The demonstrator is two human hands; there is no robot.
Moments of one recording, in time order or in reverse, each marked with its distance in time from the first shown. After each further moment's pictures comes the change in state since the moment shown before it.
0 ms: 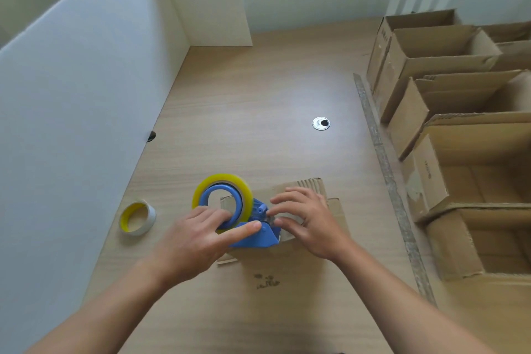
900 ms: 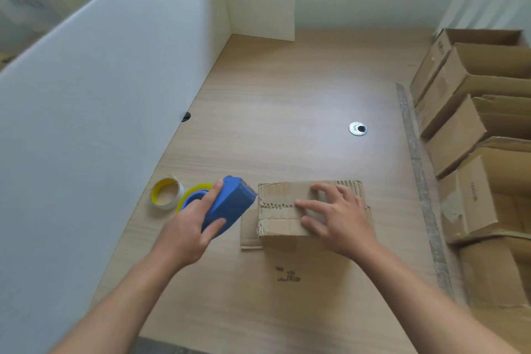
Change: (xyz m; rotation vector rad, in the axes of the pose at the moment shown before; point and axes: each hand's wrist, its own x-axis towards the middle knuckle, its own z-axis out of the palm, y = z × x) left_hand -0.076 -0.009 0.008 -0.476 -0.041 -0.962; right_hand 0.015 -0.007 0.014 -0.526 -0.199 0.164
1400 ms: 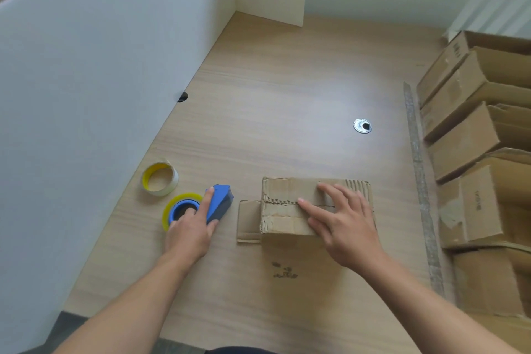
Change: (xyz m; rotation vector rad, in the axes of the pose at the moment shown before) left_hand 0.012 -0.054 0.078 0.308 -0.117 -0.387; right_hand -0.012 -0.011 0.005 -0.079 0.058 -0.005
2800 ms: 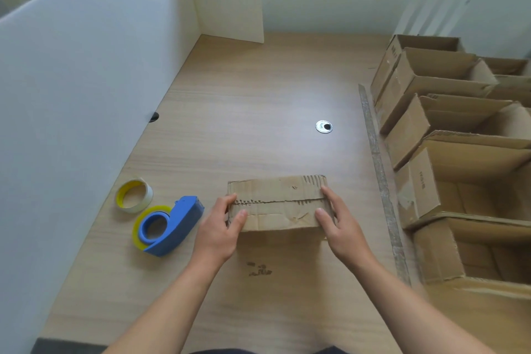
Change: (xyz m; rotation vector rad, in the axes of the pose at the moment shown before) left_hand -0.051 0.115 -0.021 -0.759 0.086 0.204; right_hand -0.041 0.053 0.001 0.826 0.140 0.344
